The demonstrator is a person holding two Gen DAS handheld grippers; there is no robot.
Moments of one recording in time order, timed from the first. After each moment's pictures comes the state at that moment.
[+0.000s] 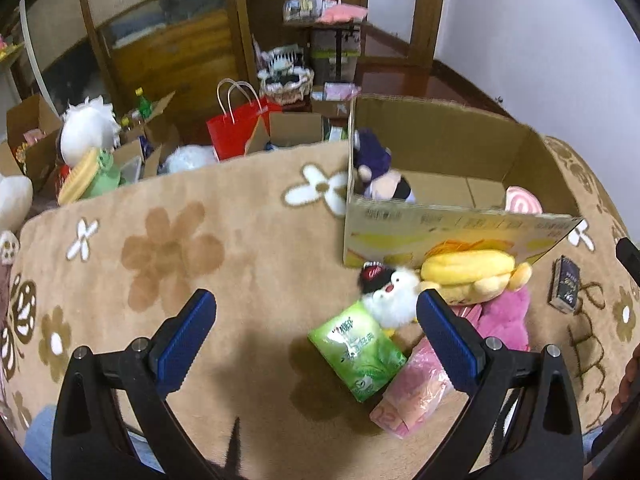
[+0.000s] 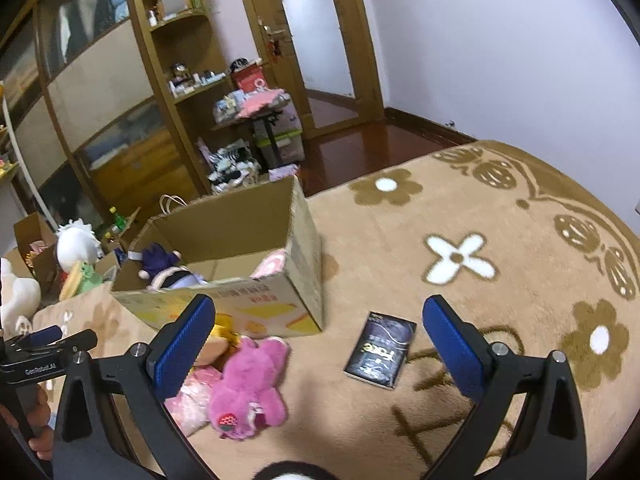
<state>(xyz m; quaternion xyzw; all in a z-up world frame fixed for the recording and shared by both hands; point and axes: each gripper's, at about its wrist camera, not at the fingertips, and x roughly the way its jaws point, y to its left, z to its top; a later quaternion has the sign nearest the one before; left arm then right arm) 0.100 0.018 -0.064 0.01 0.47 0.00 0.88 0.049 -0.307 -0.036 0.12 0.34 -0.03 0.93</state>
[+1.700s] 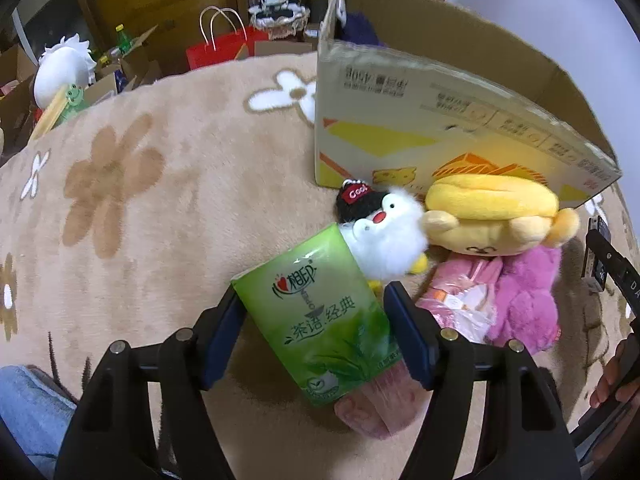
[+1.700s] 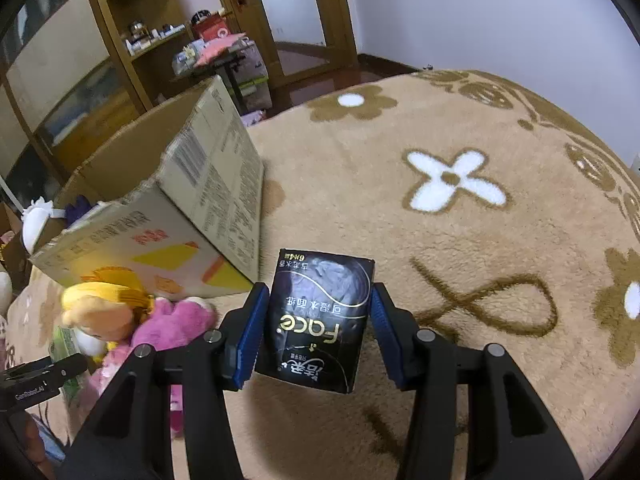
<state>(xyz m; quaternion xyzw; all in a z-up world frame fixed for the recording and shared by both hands) 0.108 0.002 -0.136 -0.03 0.55 -0.01 0.83 0.079 -0.326 -0.117 0.14 0.42 -0.06 0.89</state>
